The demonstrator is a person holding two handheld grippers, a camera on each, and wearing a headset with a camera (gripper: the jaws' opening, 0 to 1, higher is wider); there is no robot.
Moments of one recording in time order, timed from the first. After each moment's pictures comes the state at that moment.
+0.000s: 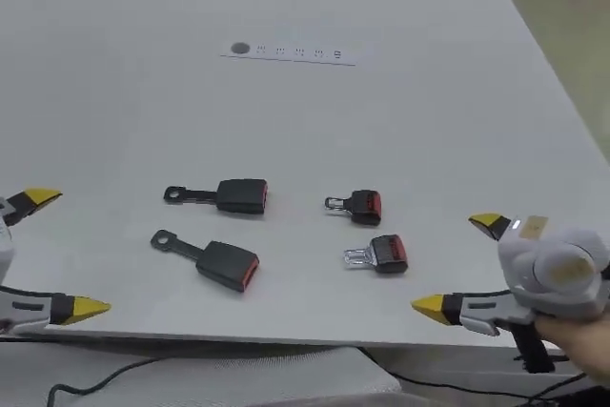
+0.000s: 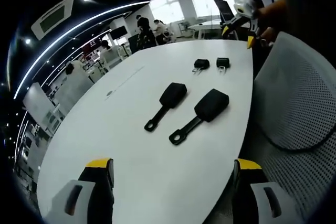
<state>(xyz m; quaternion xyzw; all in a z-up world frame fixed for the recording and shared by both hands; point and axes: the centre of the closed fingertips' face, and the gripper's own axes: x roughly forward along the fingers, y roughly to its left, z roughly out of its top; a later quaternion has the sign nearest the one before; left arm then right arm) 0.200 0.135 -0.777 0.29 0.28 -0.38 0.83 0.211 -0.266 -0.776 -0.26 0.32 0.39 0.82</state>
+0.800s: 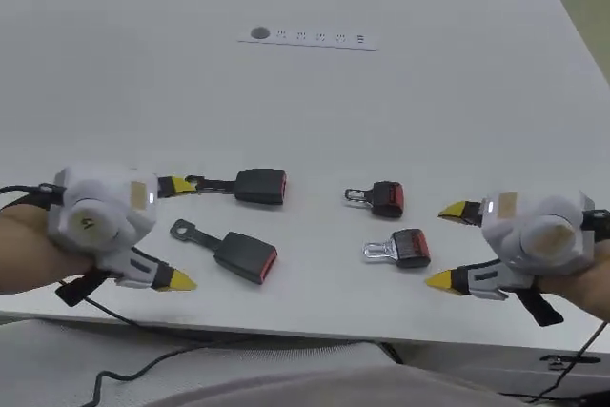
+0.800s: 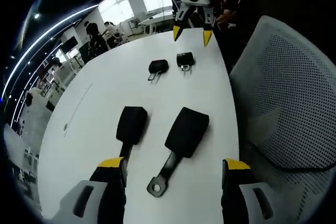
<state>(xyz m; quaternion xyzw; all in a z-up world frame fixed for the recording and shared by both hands) 0.220 0.030 -0.805 0.37 0.29 -0.53 0.71 0.235 -0.239 -0.807 -0.37 0.31 0.52 0.71</state>
